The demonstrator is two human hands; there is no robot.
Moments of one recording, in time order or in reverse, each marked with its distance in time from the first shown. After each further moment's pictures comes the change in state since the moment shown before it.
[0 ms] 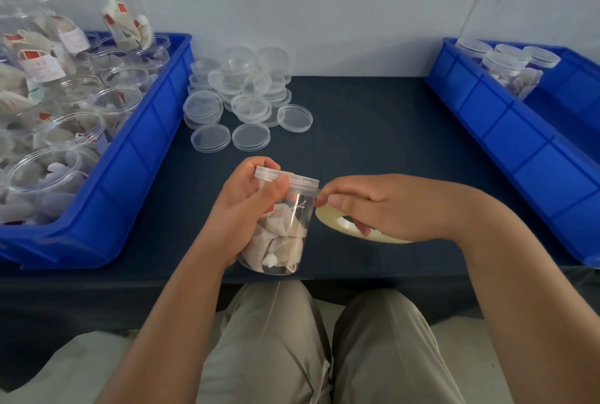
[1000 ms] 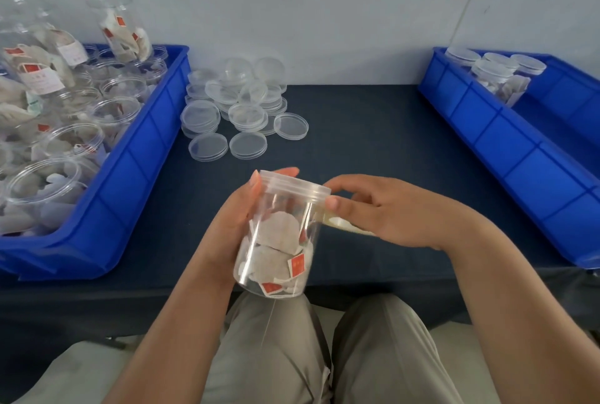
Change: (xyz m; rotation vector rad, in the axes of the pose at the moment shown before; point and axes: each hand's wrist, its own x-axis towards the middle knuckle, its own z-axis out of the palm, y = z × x) left_hand -0.013 0.006 0.006 -0.427 -0.221 -0.122; right_hand -0.005 0.002 0.009 0.205 0.165 0.012
